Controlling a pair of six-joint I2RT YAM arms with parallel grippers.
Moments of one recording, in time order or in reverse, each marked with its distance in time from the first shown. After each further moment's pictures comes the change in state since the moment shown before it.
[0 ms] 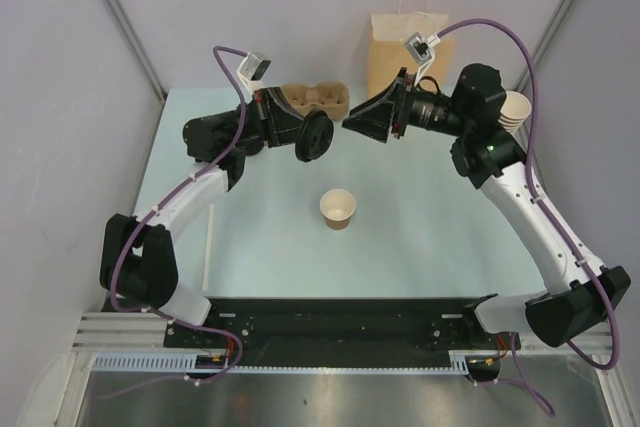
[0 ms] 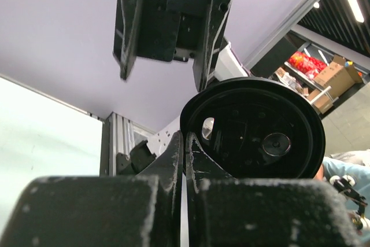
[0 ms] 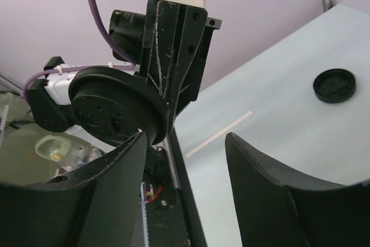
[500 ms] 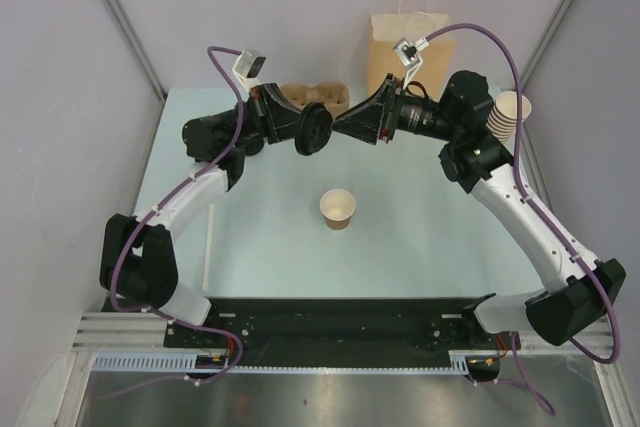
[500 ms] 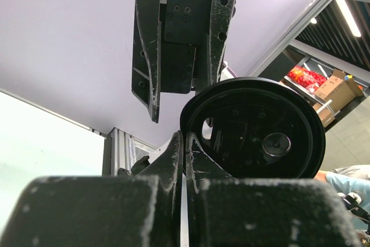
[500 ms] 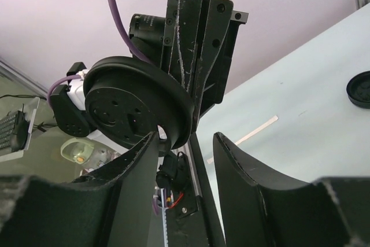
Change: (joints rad) left arm 0.003 0.000 0.000 0.012 -0.072 0.003; right arm 0.066 0.012 -0.055 0.140 0.022 0.143
